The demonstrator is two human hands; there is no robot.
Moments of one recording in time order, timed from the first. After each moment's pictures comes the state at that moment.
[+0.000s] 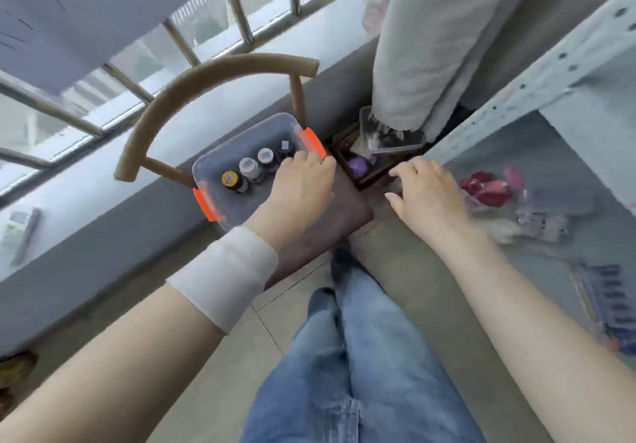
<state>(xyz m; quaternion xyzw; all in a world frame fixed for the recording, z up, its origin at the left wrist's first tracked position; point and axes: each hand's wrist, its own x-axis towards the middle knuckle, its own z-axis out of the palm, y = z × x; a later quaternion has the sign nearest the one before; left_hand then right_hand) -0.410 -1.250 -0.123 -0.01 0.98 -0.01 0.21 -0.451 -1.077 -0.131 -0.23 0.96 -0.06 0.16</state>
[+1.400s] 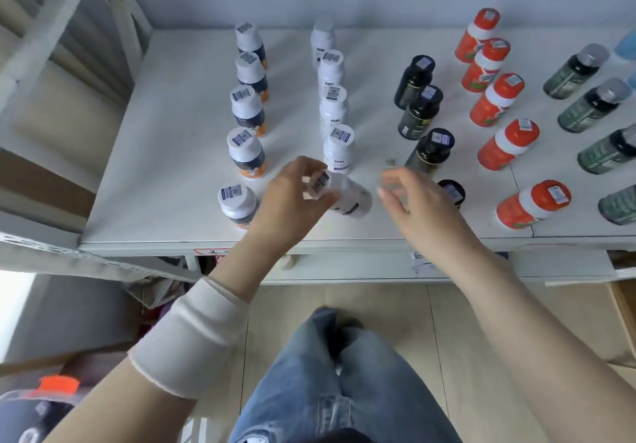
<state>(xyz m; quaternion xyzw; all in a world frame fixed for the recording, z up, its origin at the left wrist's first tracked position) -0.476 -0.750 -0.007 0.28 0.84 0.43 0.17 -0.364 -0.606 0.002 0.25 0.92 -0.29 -0.05</state>
